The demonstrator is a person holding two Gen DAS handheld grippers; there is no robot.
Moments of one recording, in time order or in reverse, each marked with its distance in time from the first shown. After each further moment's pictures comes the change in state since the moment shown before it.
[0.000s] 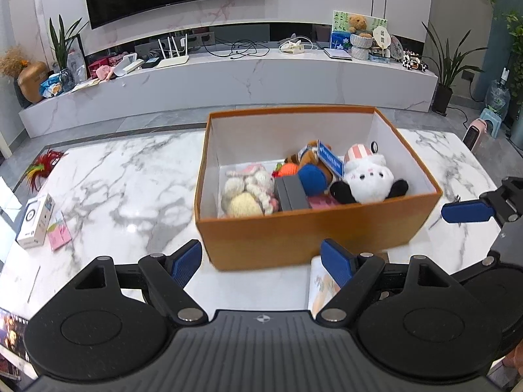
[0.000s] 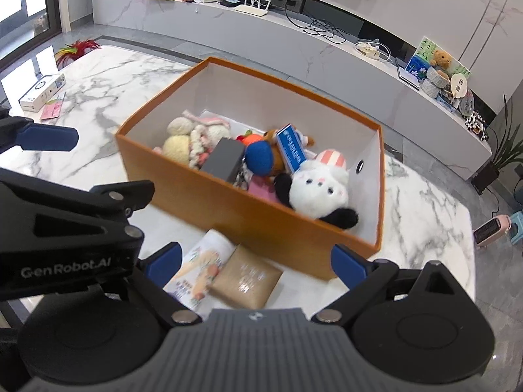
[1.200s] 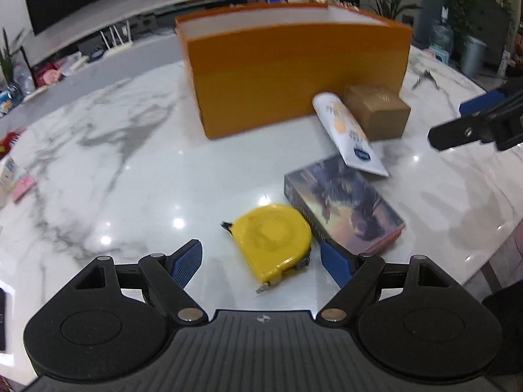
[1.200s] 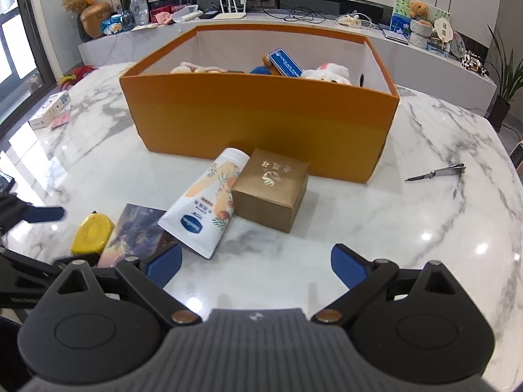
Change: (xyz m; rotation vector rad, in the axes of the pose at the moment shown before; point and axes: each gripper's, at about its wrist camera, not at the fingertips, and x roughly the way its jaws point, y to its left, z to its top) left arm 0.042 0.052 -0.152 0.227 0.051 -0.150; right arm 0.022 -0.005 -0.111 0.210 -0.061 0.112
